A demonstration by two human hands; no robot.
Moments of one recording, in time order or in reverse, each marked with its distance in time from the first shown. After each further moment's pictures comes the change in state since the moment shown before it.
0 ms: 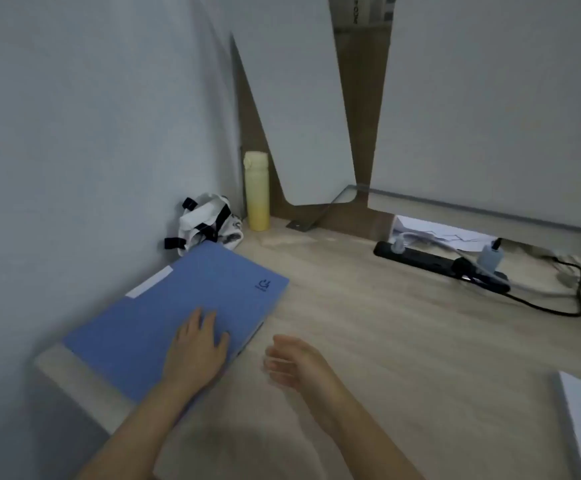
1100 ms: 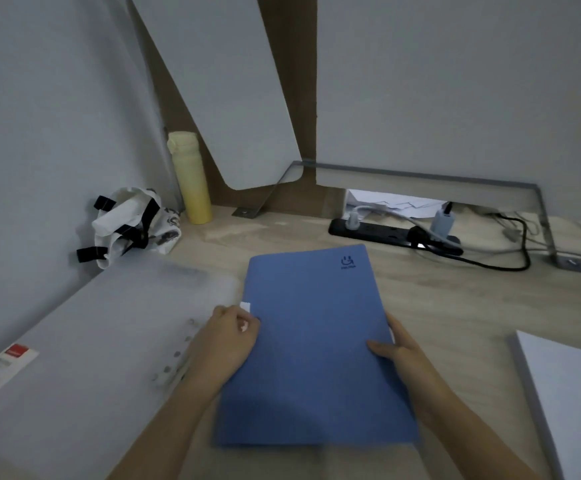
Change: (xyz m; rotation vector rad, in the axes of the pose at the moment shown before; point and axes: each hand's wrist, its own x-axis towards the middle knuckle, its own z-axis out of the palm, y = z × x) left_hand 0.033 0.109 0.039 -0.347 -0.089 0.114; right_hand -0.033 -0.010 -0.157 0.019 0.412 -0.115
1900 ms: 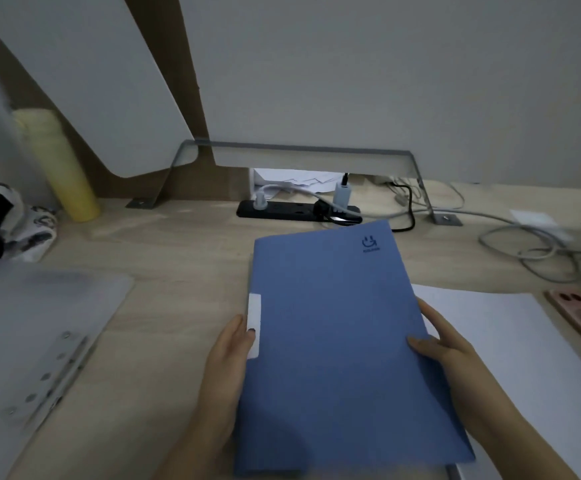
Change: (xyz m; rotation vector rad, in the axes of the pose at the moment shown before) left_hand -0.067 0.069 0.100 -0.937 -0.251 -0.168; right_hand -0.087 0.000 -0.124 -0.044 0.271 -0.054
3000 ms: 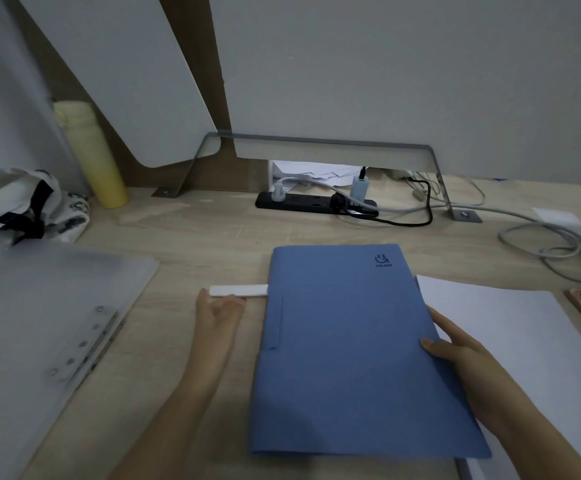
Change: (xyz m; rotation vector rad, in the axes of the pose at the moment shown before) left_hand 0.011 0.018 -0.030 0.125 0.112 0.121; right_hand 0.003 0.012 -0.010 0.039 -0.060 0.118
